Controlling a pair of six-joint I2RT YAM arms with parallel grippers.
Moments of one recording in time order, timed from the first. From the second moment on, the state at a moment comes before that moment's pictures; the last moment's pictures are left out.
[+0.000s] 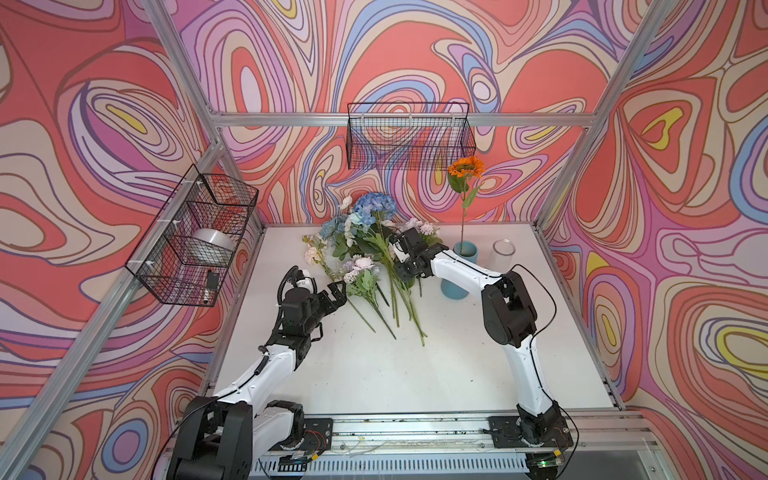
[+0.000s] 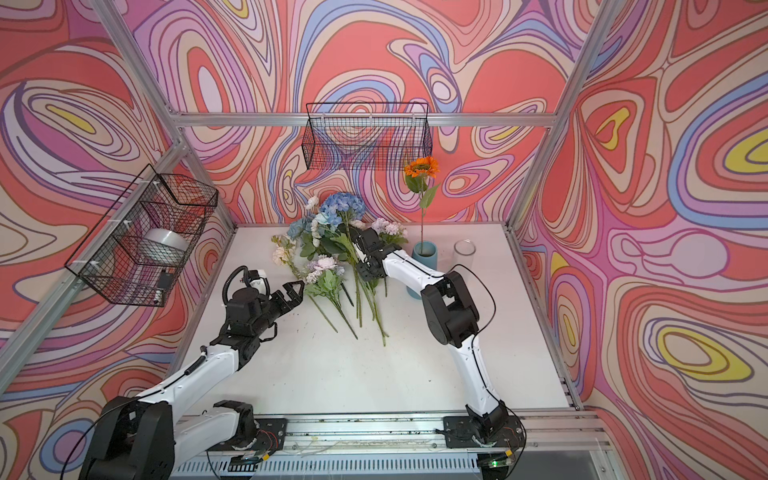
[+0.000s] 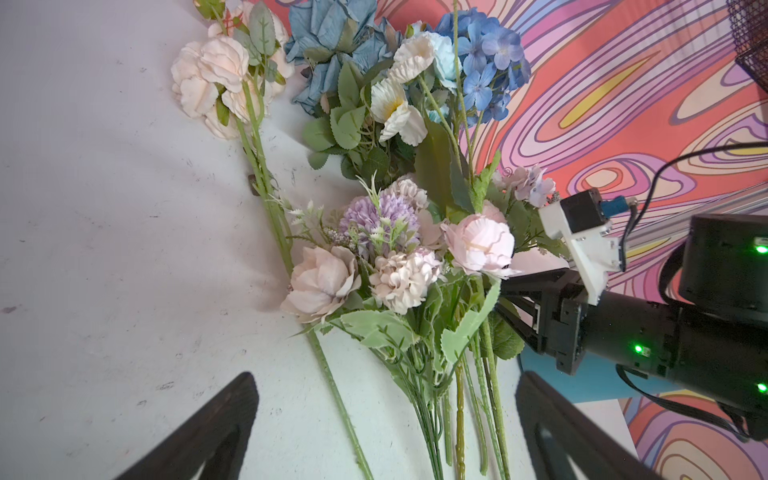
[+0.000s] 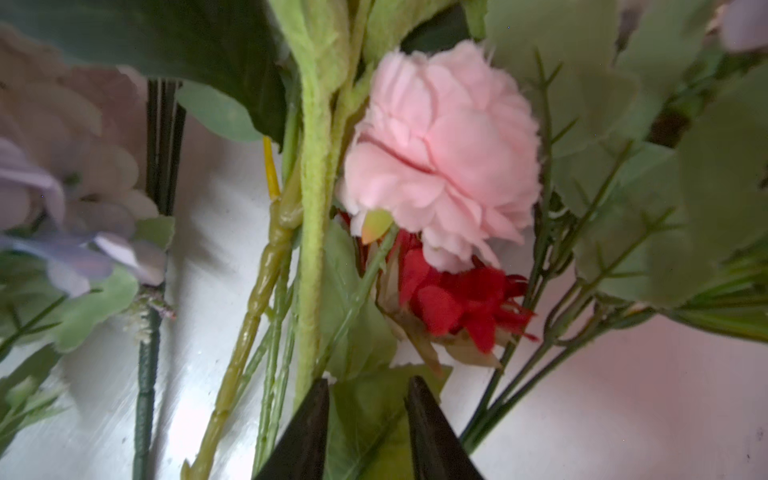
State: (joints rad) left arm -0.15 1.12 0.43 0.30 0.13 -0.71; right arm 0.58 2.23 1.85 -0.59 0.08 -0.04
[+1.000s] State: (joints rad) left arm -0.14 1.08 0.43 0.28 0.11 -0.72; right arm 0.60 2.34 1.95 -0.53 0.04 -0.01
